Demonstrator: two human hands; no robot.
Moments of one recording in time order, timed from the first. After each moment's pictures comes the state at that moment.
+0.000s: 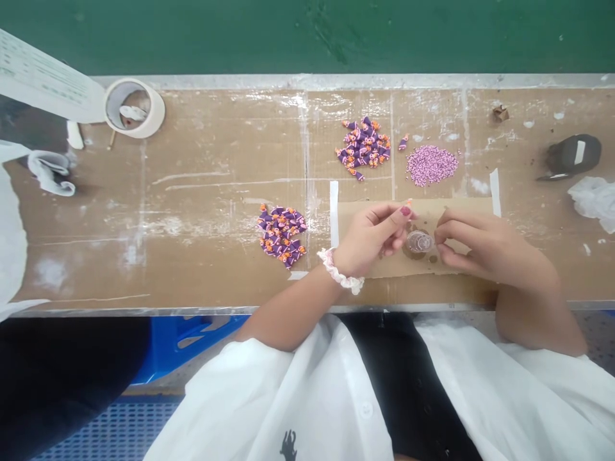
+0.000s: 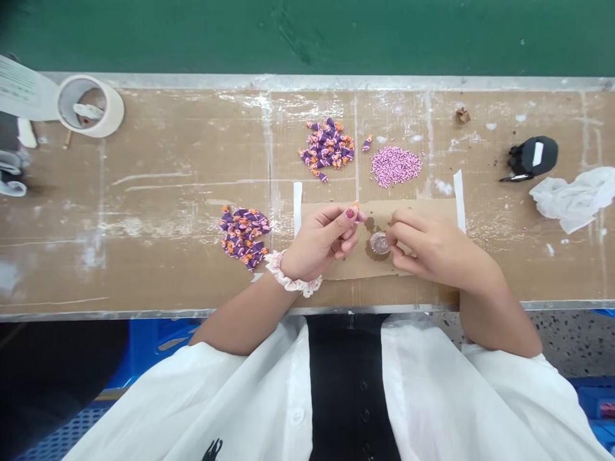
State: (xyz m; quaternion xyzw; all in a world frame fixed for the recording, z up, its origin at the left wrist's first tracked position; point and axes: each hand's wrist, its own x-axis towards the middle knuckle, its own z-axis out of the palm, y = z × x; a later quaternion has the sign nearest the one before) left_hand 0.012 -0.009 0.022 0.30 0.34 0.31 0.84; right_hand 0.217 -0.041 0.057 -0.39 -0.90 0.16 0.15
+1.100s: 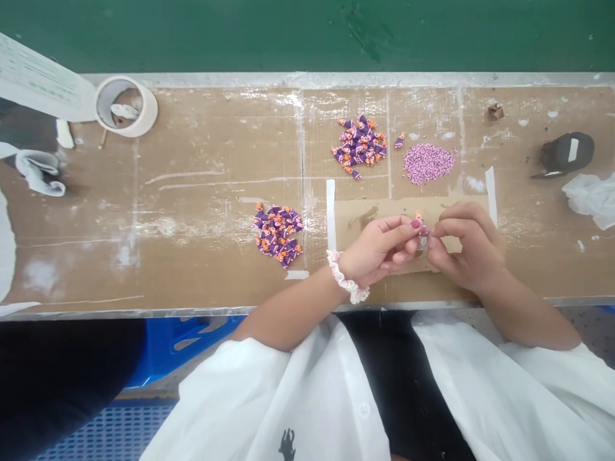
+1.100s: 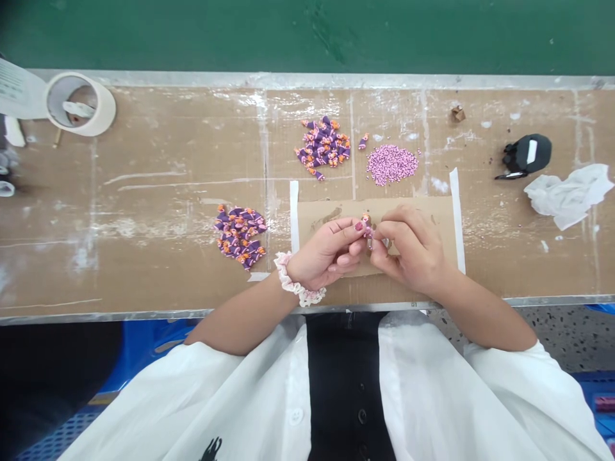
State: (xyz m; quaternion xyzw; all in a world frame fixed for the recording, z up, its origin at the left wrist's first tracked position) left_hand 0.019 -0.020 0.022 0.14 0.24 0.23 0.93; right_hand 0.188 -0.054 0.031 -0.44 -0.81 0.02 0.38
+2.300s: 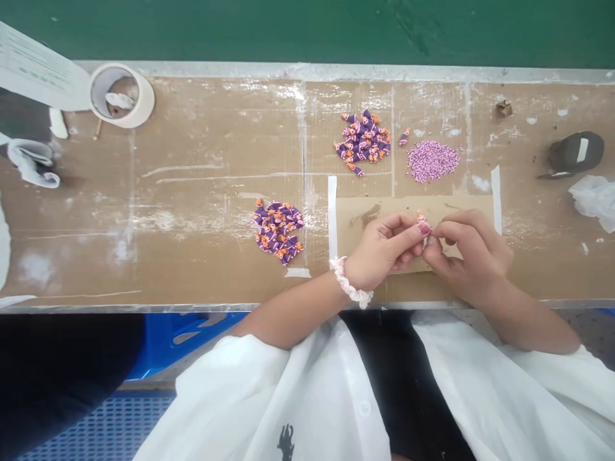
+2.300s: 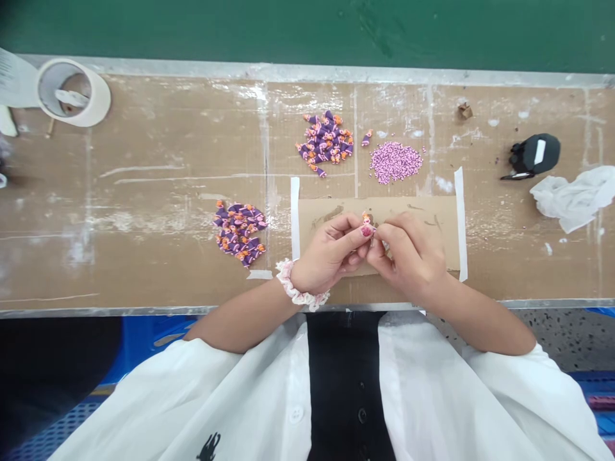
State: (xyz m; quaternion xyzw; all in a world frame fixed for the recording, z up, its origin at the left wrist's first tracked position) left_hand 0.024 -0.030 0.021 0.23 0.31 0.29 0.87; right_hand 0.175 -0.063 0.034 -0.50 -0.79 -0.07 0.34
